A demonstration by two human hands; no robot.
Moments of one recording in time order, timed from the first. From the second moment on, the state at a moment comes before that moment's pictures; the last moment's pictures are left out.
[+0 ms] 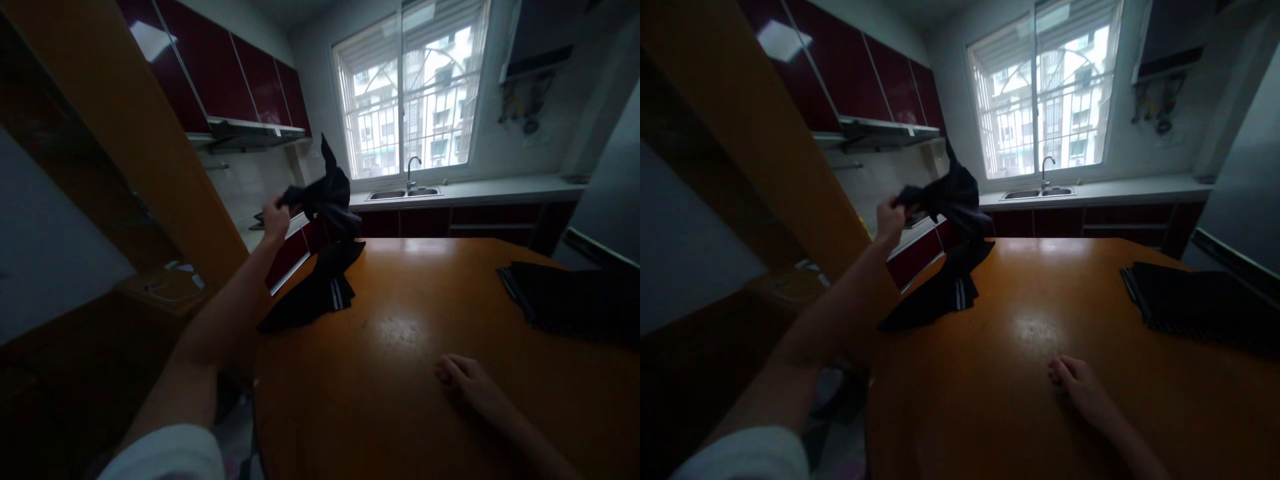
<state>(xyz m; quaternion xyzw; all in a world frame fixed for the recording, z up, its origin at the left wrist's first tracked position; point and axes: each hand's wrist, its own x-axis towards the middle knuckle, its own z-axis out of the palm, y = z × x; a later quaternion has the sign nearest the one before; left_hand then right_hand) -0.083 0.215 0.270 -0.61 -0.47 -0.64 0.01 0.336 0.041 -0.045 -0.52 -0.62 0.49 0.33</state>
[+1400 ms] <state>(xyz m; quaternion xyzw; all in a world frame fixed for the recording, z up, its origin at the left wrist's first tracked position) -0.026 0.199 -0.019 -0.78 -0.59 -0.22 0.08 0.422 0.132 -0.001 -0.74 -0.53 0.04 0.42</state>
